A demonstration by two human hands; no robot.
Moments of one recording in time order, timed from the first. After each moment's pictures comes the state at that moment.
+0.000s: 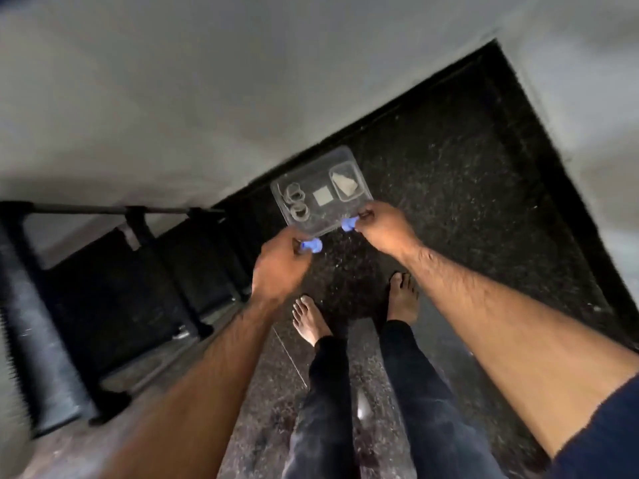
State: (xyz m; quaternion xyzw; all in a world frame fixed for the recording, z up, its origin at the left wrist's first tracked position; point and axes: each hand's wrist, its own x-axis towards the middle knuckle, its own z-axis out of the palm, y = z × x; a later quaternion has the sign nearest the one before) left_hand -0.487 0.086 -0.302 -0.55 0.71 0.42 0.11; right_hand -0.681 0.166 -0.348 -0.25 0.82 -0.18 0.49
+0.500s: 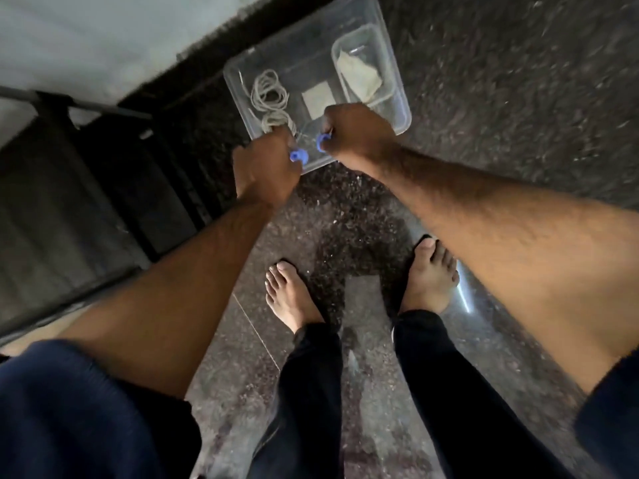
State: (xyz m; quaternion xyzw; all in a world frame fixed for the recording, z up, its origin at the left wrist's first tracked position) left_hand -0.492 0.062 -0.587 -0.51 0.81 0.21 0.17; right_hand -0.652 0.119 -0.600 -0.47 0.77 -0.09 0.43
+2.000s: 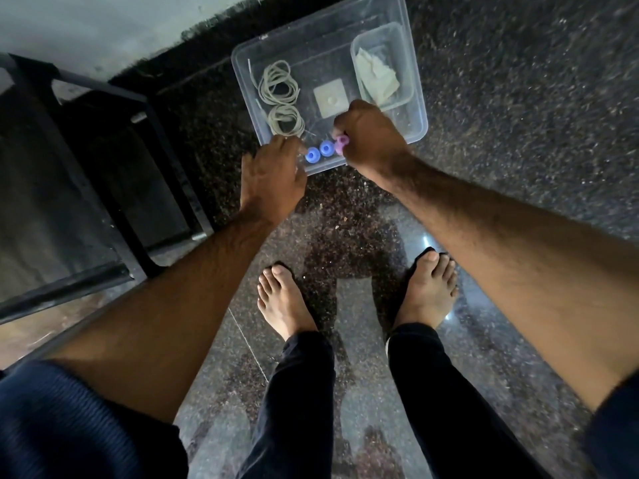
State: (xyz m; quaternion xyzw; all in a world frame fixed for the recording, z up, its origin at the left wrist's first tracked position) left_hand -0.468 0.076 -0.614 -0.46 0.86 0.21 0.13; right_hand -0.645 0.118 -0.631 -0.50 0.77 -0.11 0.38
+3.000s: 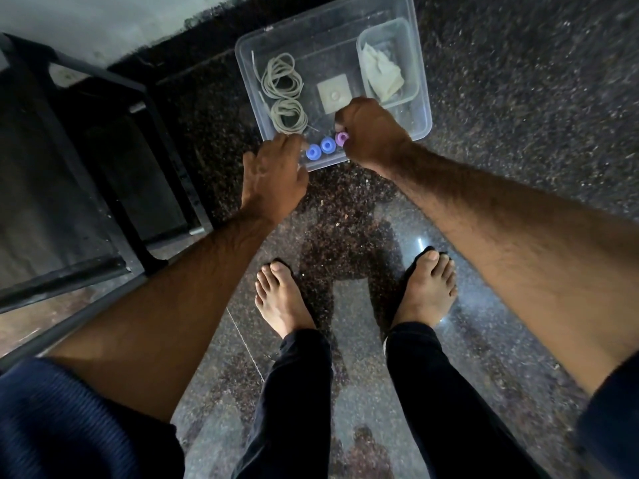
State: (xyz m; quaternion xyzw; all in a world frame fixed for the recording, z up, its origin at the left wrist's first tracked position) left_hand -0.463 0.079 -0.615 -0.46 0.85 0.23 0.12; right_hand -0.648 0.108 -0.624 -0.54 0.75 -0.04 0.37
